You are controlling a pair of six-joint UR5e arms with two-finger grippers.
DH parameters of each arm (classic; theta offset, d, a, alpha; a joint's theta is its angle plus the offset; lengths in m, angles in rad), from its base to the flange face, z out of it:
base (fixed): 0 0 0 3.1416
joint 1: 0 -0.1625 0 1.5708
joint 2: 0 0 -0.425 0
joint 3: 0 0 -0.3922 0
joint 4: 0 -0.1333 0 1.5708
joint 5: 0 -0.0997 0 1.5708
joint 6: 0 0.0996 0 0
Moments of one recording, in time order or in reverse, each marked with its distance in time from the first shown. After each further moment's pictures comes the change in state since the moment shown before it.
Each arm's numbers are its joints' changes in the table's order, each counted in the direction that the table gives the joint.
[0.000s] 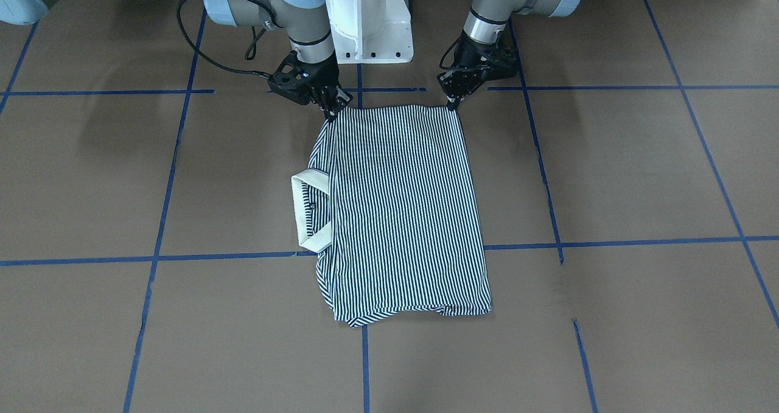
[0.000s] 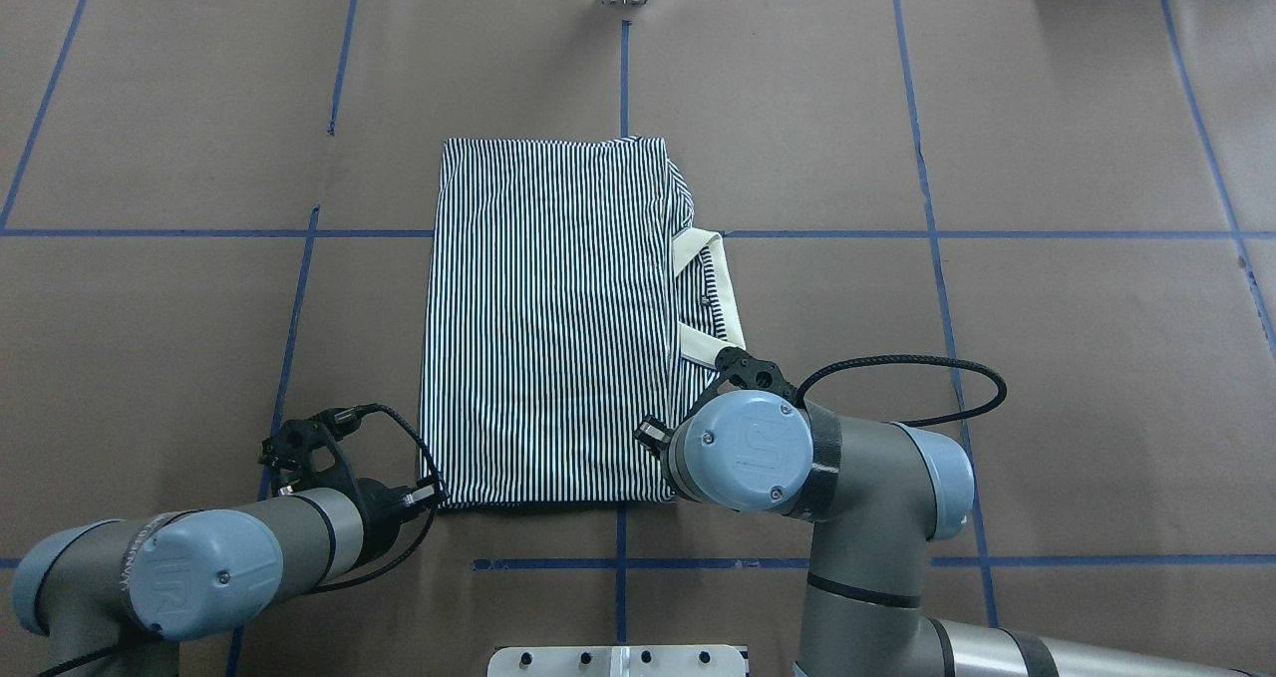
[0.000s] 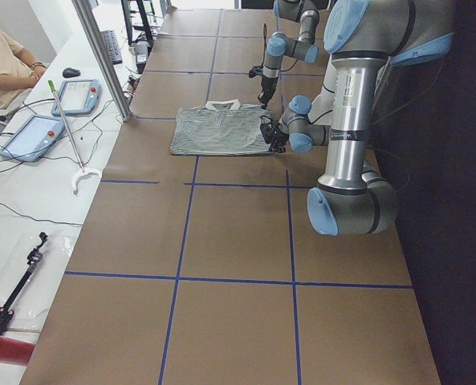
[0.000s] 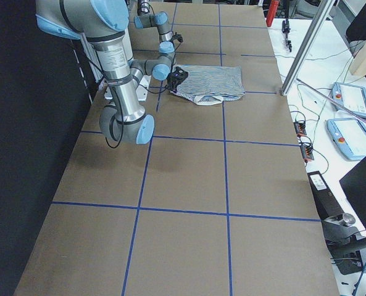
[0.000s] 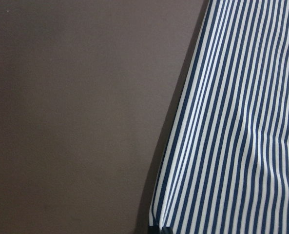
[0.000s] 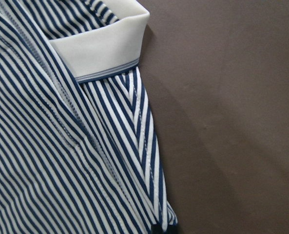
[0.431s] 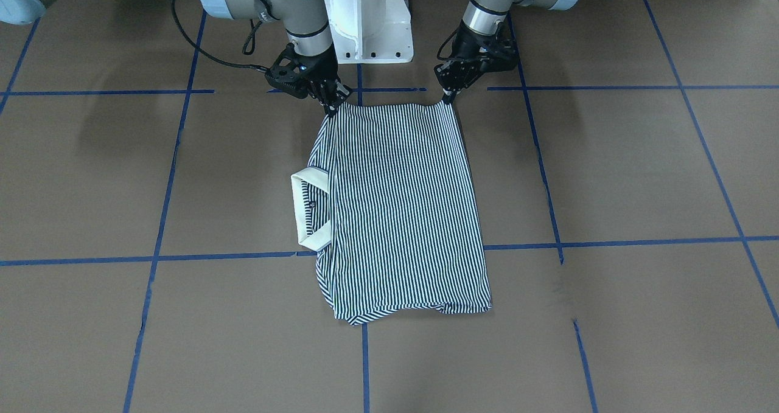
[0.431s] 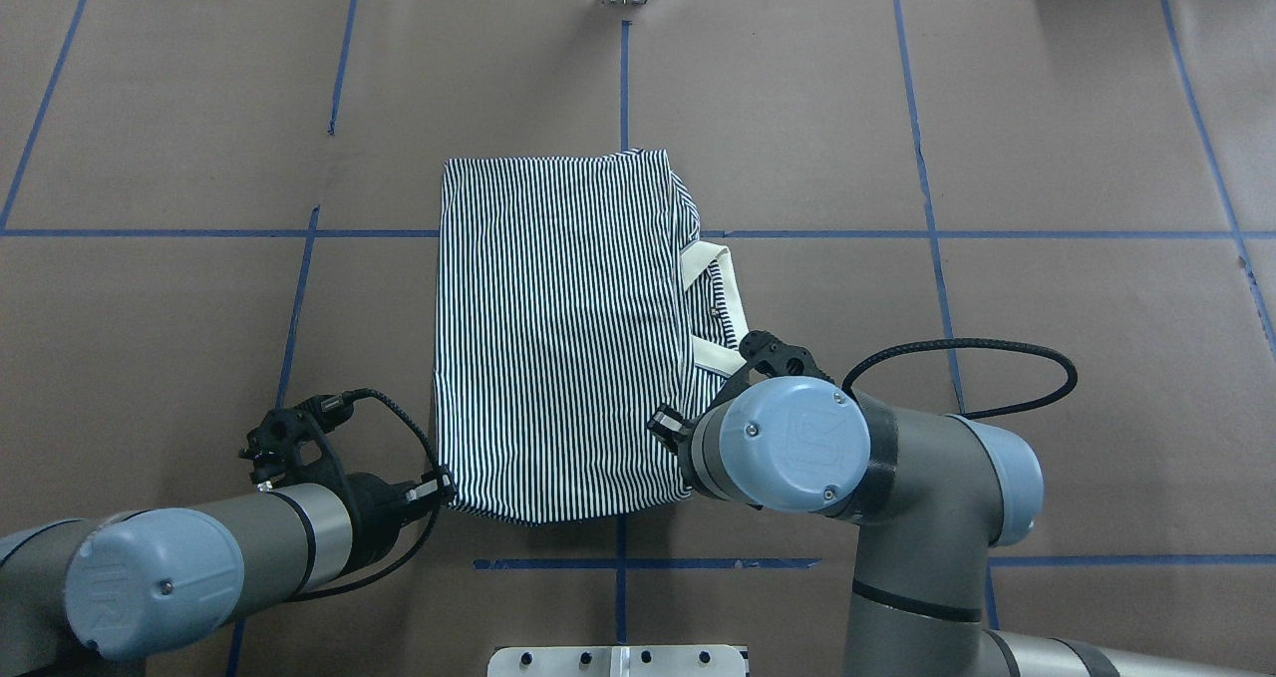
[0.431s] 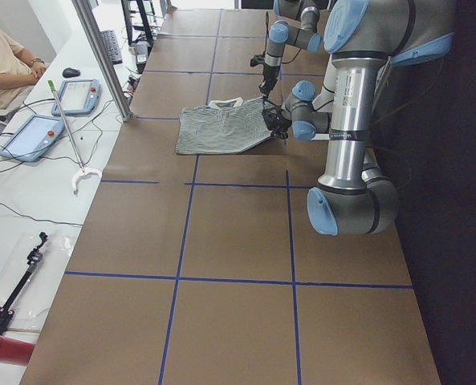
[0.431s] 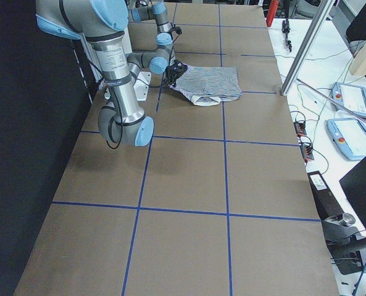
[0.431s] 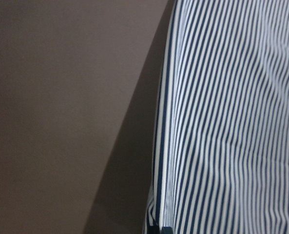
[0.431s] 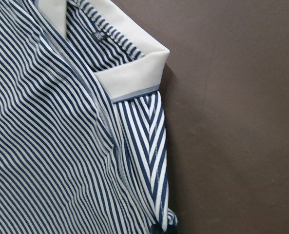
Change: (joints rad) left arm 0.025 0.026 0.151 -0.106 0.008 0.007; right arm -0.032 0.021 -0.157 0.119 -0.004 -0.004
